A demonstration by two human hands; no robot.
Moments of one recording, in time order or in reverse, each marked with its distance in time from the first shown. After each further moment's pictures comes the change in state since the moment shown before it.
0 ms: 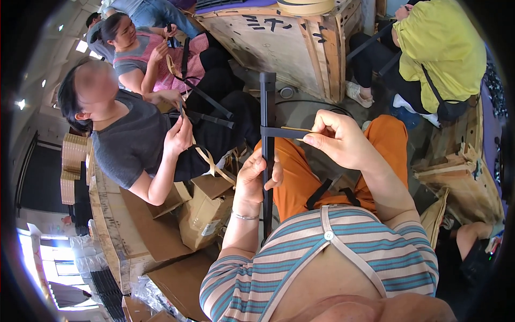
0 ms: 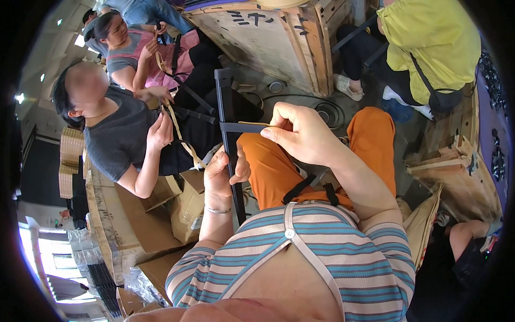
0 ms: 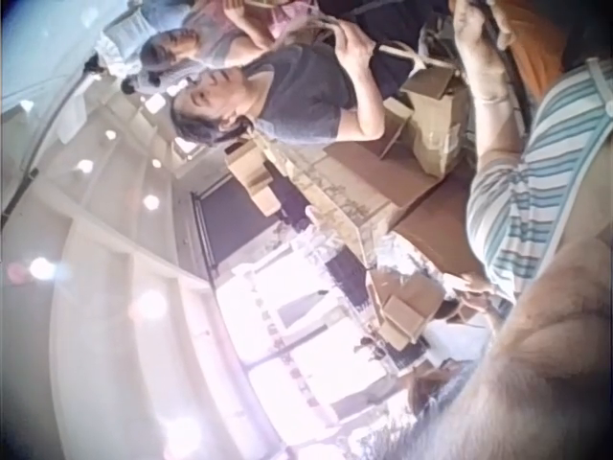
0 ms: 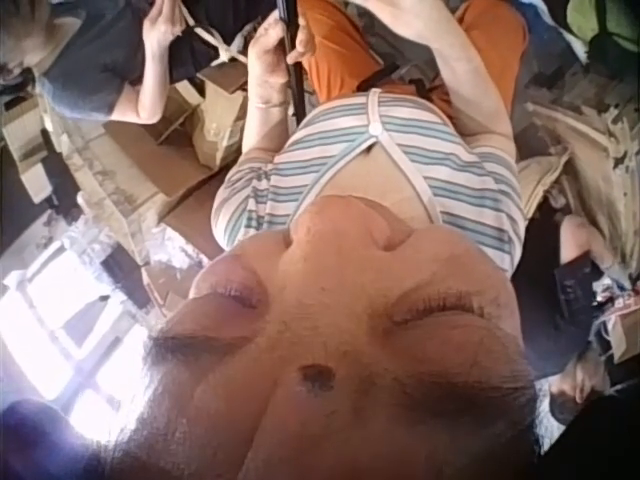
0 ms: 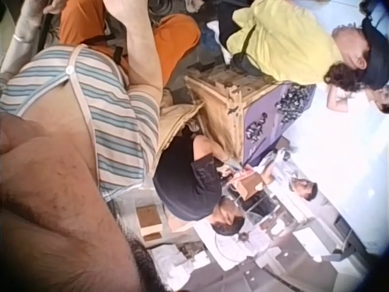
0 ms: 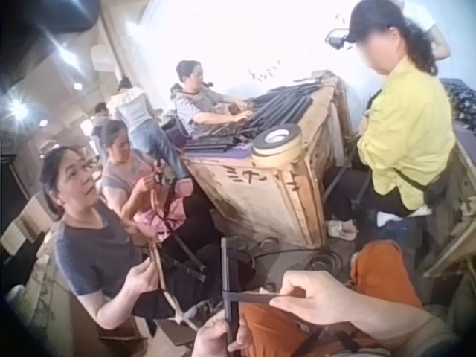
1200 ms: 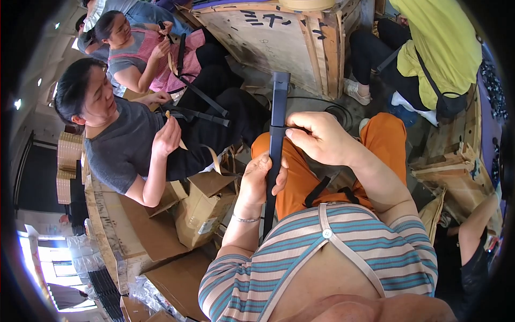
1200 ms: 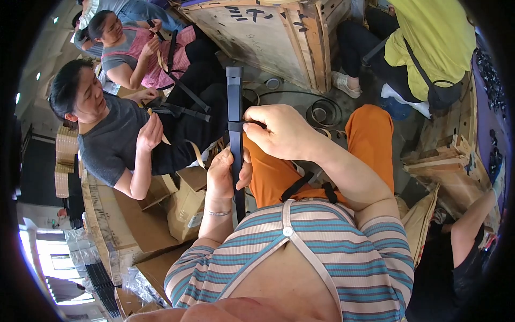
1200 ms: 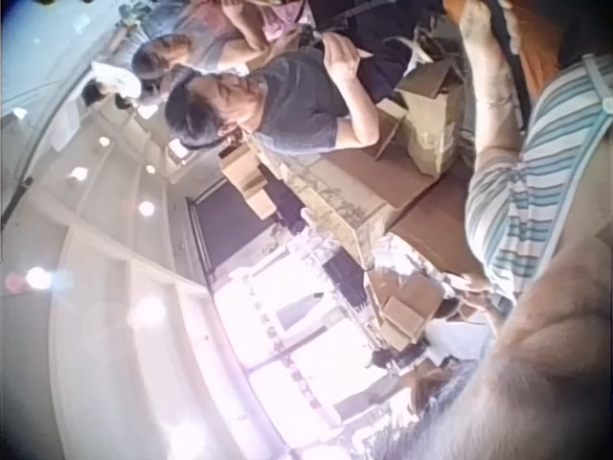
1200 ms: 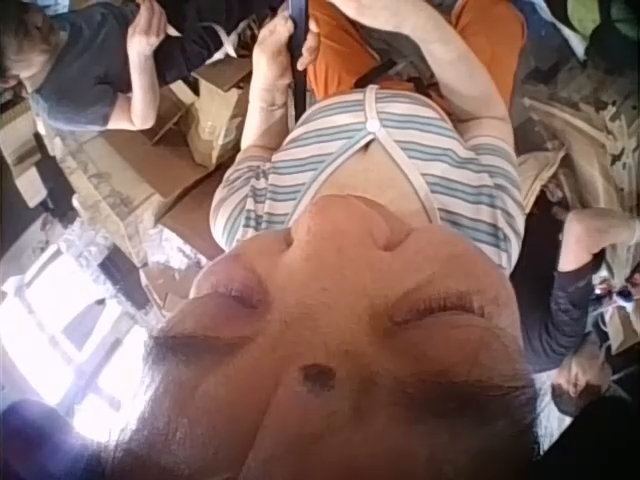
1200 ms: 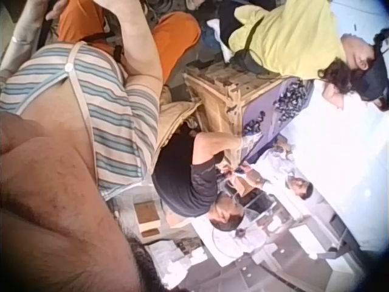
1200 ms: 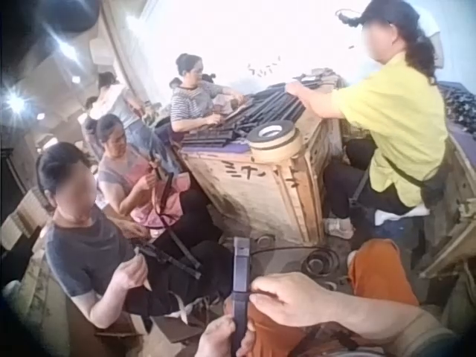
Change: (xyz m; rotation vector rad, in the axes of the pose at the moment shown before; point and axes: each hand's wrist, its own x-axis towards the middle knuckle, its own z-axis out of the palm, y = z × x) left_hand -0.001 -0.005 0.013 0.165 0.089 -0.033; right_hand 0.024 -0.007 0.018 -0.294 -0.104 -0.094
